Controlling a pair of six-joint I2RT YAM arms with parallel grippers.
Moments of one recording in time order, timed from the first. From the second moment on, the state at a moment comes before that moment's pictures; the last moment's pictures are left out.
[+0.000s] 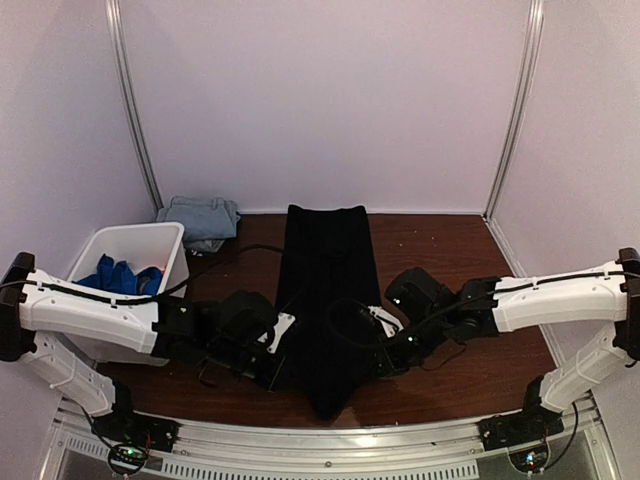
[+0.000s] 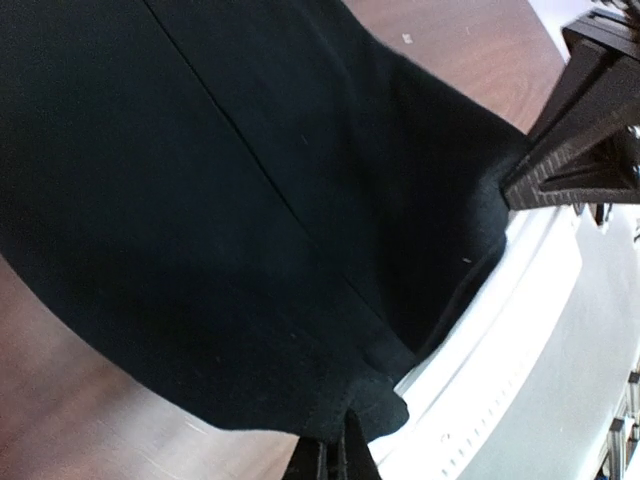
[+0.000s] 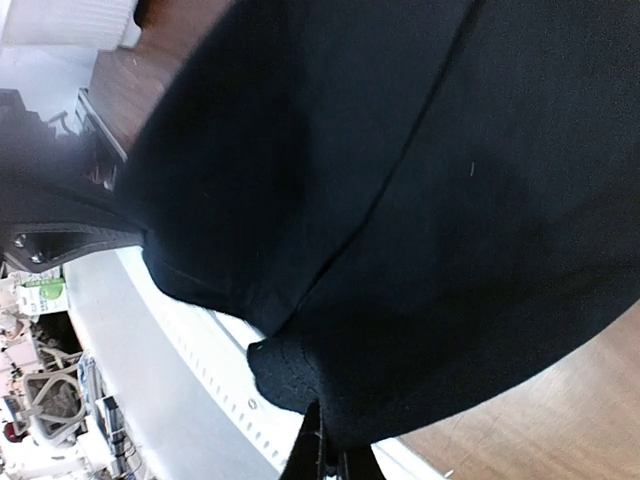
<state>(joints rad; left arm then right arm) -1.23 1.39 0.80 -0.31 0.09 -0.69 1.04 1.41 0.84 -0.39 -0.37 0.74</state>
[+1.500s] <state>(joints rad) -0.58 2.07 1.50 -0.23 0.14 -0.28 0.44 2.14 1.62 -0.42 -0.43 0.35</state>
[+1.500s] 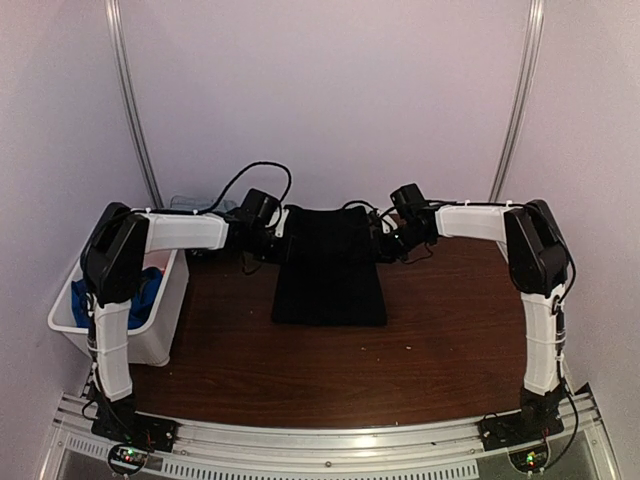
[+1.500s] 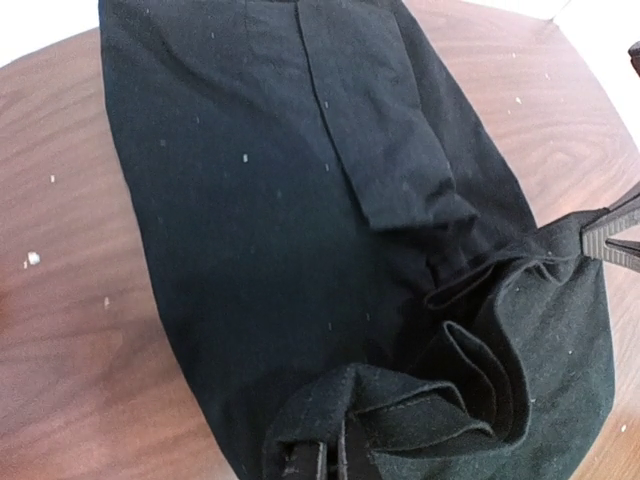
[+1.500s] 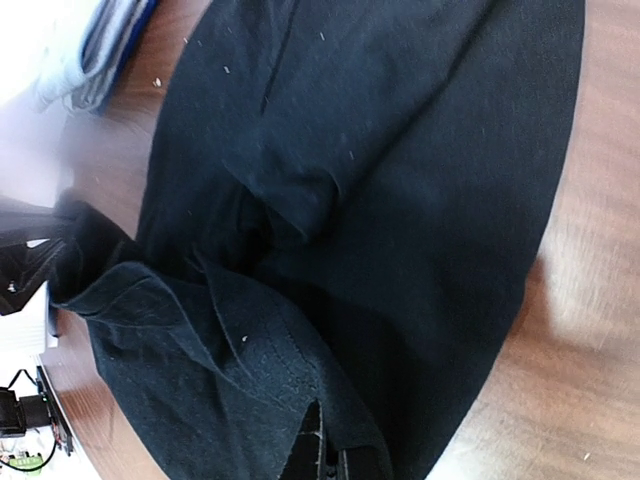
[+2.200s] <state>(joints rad) -0.53 2.24 1.68 -0.28 0.14 -0.31 0.38 2.27 1.74 -0.43 -0.44 0.35</state>
